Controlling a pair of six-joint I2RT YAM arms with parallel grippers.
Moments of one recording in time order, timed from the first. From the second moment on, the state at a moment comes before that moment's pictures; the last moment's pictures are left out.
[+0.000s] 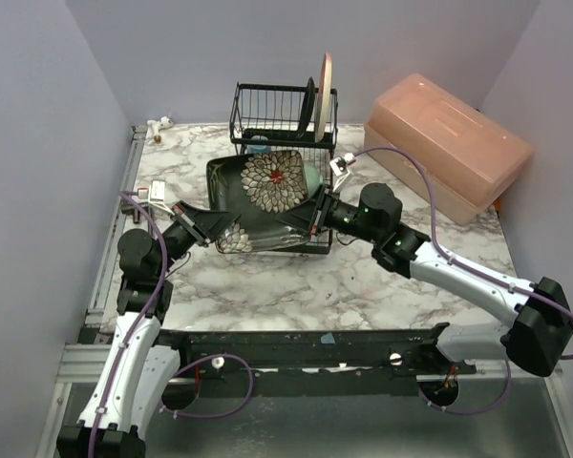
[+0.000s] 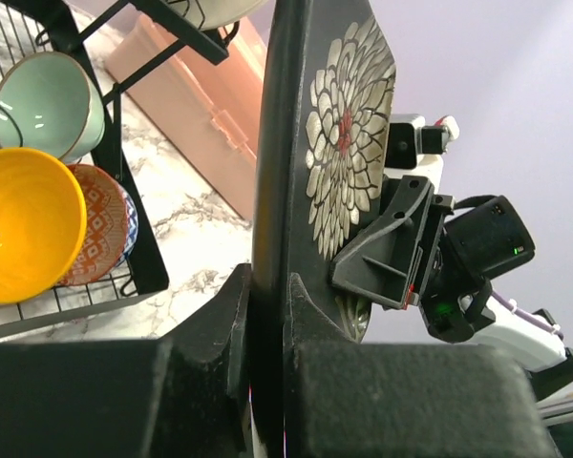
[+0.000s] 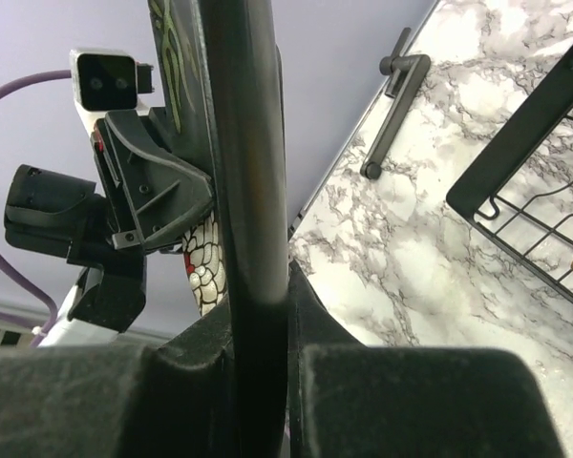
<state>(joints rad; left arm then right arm) -0.10 0.59 0.48 0.30 0.62 -1.12 0.81 1.27 0.91 0.32 -0.33 0.88</state>
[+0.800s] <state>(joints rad) -0.11 0.51 1.03 -0.49 0.08 -0.42 0.87 1.35 1.39 -0.22 0.13 0.84</state>
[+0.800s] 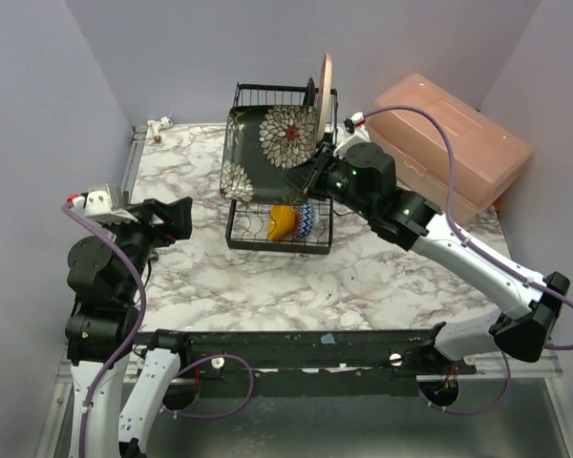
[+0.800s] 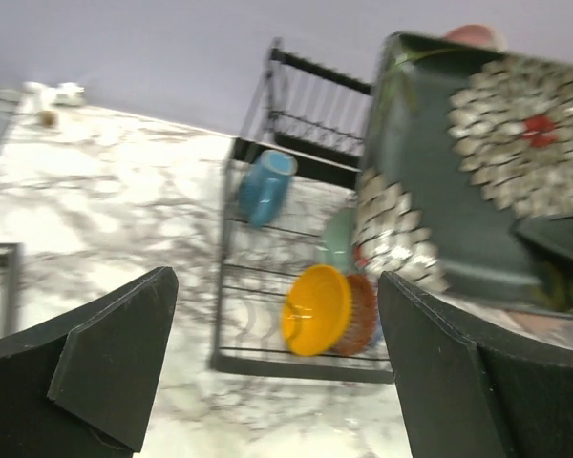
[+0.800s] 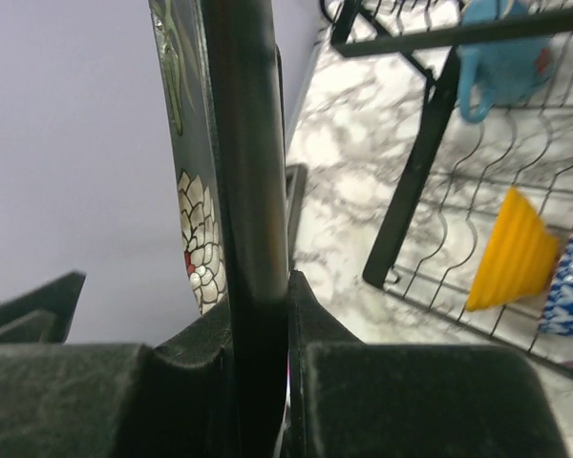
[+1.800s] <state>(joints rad) -0.14 0.53 0.99 -0.52 0.19 -0.44 0.94 1.84 1.93 -0.24 0.70 0.16</state>
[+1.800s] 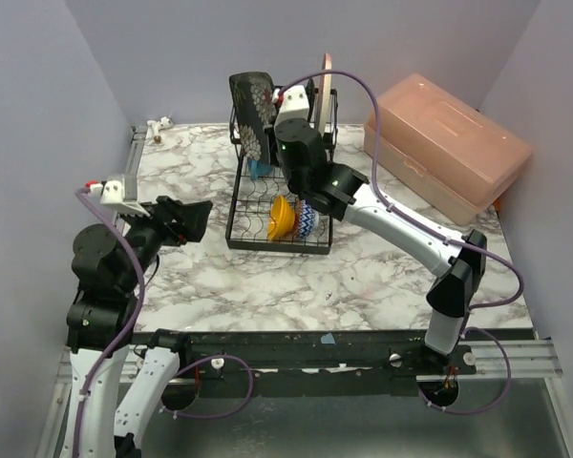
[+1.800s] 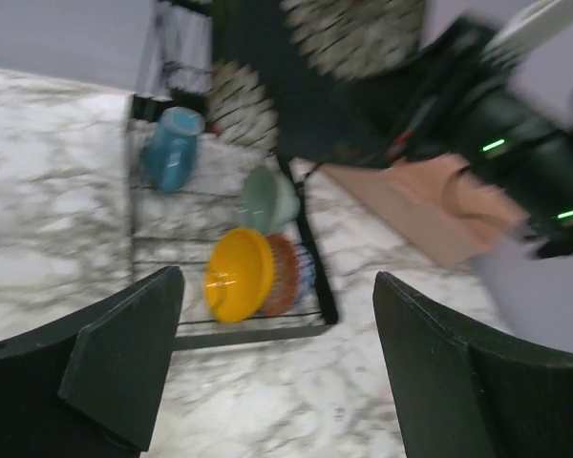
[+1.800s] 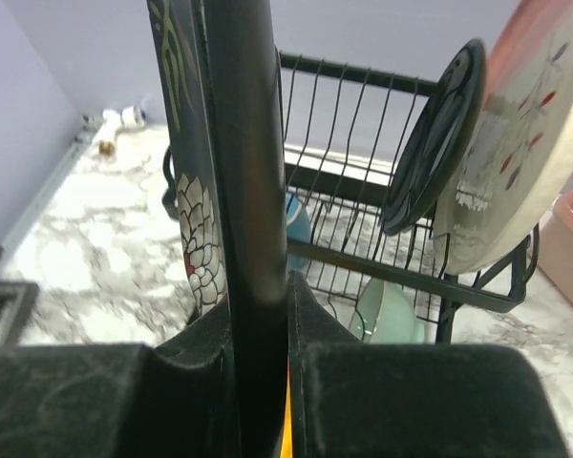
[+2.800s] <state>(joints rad) -0.16 0.73 1.15 -0.49 0.34 -0.63 0.95 1.94 2.14 0.06 1.07 -0.20</state>
